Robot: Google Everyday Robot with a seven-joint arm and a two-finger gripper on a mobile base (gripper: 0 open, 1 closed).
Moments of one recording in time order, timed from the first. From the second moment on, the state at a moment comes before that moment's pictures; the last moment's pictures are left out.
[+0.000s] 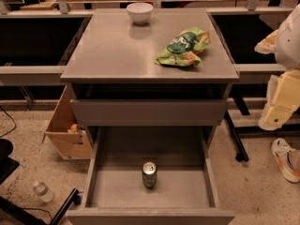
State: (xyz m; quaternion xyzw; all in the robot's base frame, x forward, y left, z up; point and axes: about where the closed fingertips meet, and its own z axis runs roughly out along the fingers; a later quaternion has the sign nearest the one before) arm 0.438 -0.217 0.976 -0.60 0.78 -0.03 0.16
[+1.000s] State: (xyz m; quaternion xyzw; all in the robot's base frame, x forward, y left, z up) arm 0.444 -0.189 0.868 -0.60 0.76 0.09 0.23
